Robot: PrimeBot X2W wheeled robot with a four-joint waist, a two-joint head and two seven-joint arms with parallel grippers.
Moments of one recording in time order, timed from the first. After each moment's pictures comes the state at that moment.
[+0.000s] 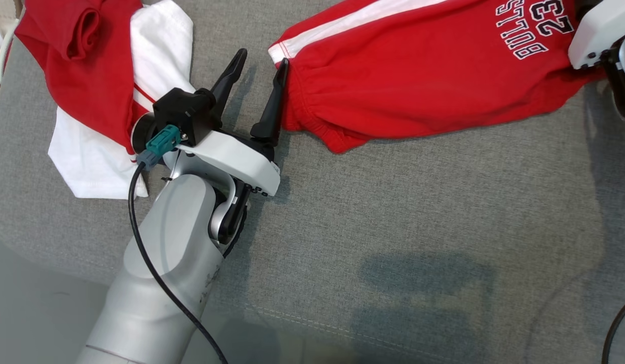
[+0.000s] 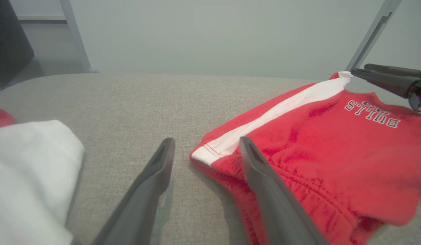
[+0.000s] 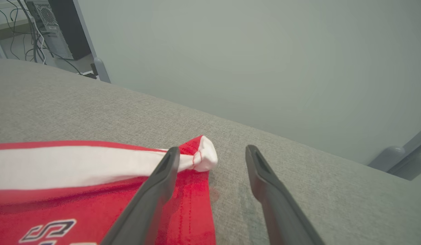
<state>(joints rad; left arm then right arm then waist) -0.74 0.02 -0.37 0.56 -0.41 -0.05 -0.25 -1.28 -0.29 0.42 1.15 0.26 0.13 -0.25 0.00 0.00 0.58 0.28</state>
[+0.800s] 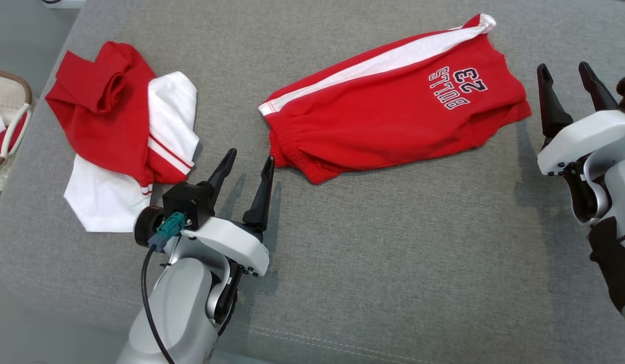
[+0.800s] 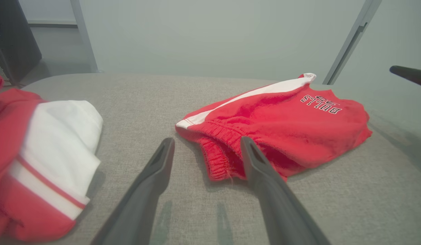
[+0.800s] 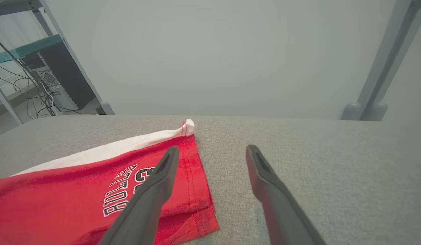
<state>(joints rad) -0.49 0.02 -0.32 0.54 -0.33 -0.03 -0.25 -0.88 -0.28 0.32 0.91 0.46 0.13 -0.26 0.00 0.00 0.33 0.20</state>
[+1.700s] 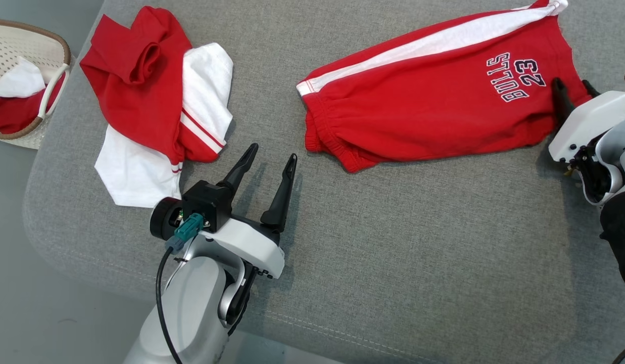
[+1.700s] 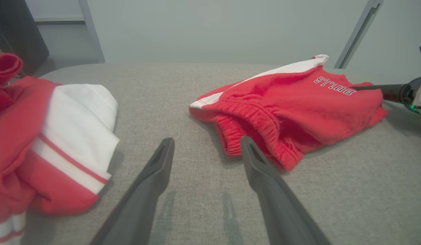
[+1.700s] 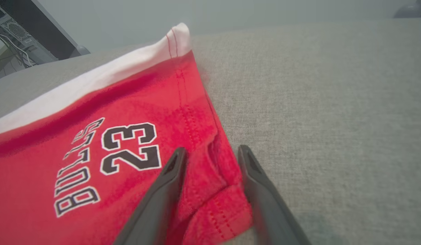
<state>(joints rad) -0.48 0.02 -0.39 0.47 -0.32 -0.03 -0.25 -1.04 -0.28 0.42 1.21 0.67 0.13 -0.08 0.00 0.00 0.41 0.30</state>
